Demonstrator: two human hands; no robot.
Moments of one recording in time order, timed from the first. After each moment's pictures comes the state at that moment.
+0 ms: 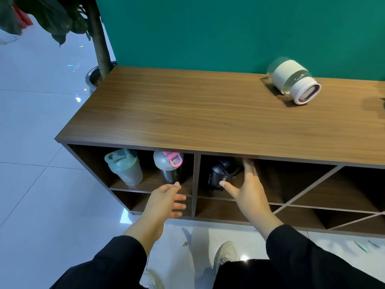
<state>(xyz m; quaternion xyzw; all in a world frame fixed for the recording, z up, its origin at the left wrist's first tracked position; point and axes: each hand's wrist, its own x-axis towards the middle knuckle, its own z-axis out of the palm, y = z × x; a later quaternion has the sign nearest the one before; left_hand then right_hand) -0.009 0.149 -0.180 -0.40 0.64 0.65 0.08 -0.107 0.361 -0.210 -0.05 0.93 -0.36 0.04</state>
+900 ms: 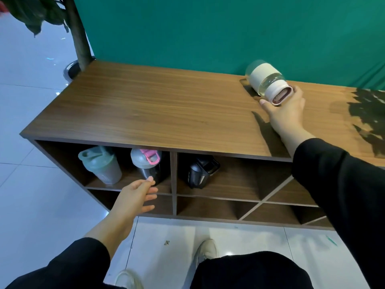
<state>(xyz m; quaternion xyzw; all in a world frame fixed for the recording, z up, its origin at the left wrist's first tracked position) -0.006 0.147 -0.178 -0.38 0.64 0.67 0.03 -0.279 0.442 -0.074 0.04 0.88 -0.44 -0.16</state>
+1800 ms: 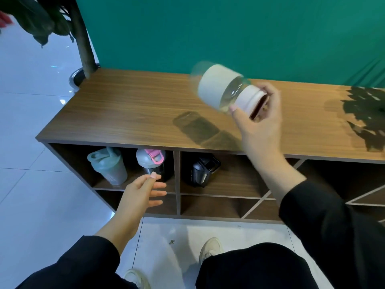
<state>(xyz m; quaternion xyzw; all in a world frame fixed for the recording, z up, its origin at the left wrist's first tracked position) 0.011 0.160 -0.150 -0.32 0.67 0.67 -0.02 -0.141 0.377 -0.045 -0.14 0.75 -0.60 -0.22</state>
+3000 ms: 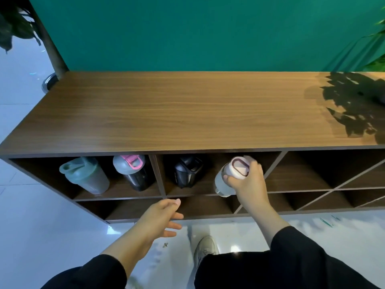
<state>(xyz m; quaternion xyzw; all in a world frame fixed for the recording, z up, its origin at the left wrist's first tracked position) -0.002 0.227 -0.165 -0.30 0.70 0.61 0.23 -0.112 0.454 -0.180 0.06 0.87 -0.49 0.01</state>
